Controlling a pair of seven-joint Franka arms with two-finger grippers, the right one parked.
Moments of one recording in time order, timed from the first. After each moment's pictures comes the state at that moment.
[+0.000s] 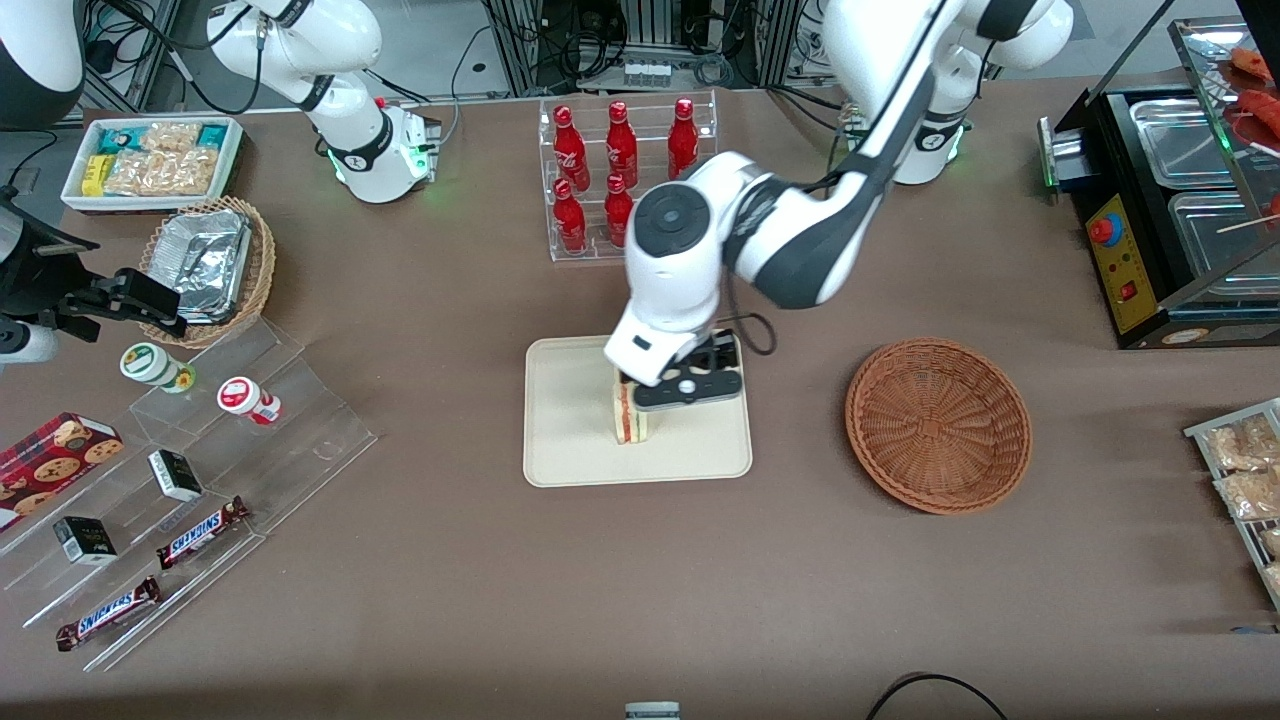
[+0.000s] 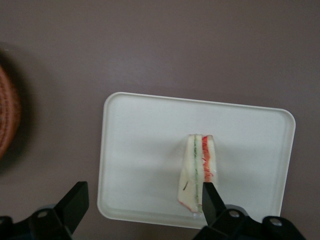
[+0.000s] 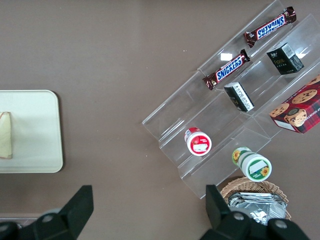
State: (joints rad) arm -0.68 0.54 -0.02 -1.31 0.08 1.87 -0.89
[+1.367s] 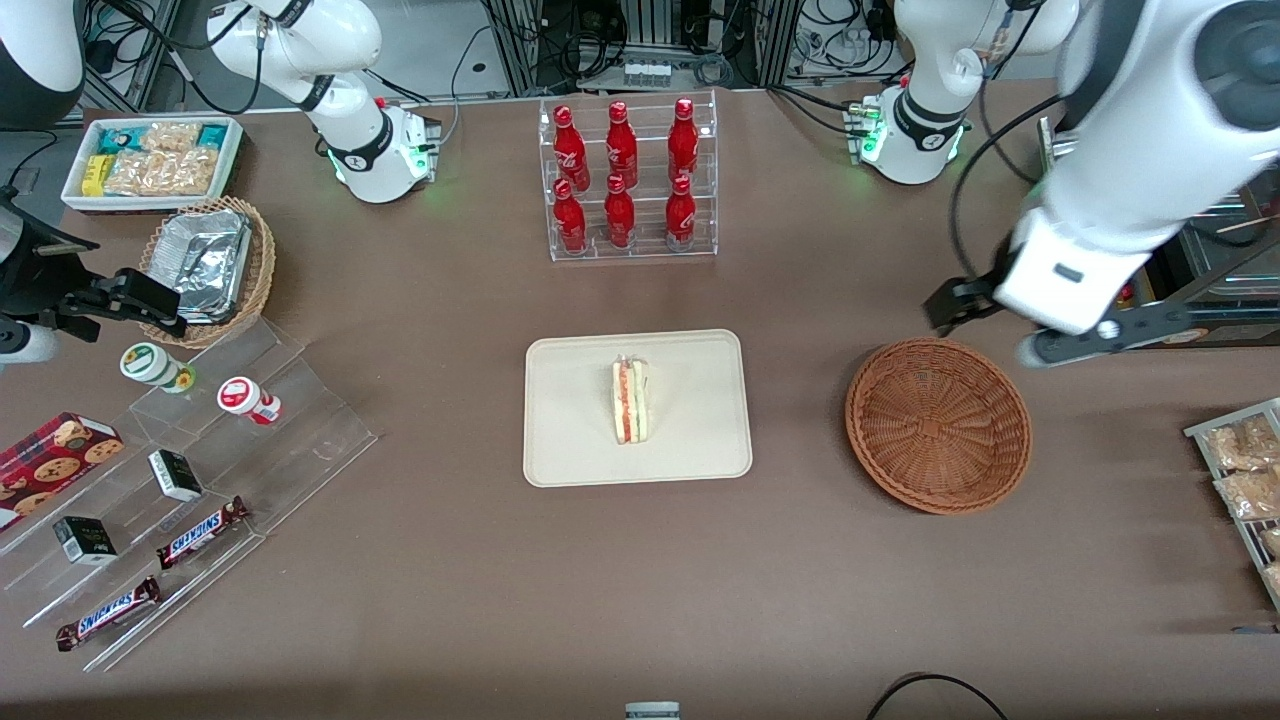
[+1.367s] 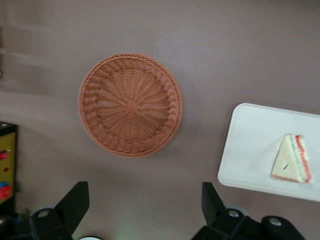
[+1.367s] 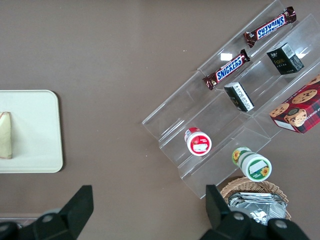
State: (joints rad) arm -0.24 0.15 -0.02 -1.37 0.03 1.46 -0.44
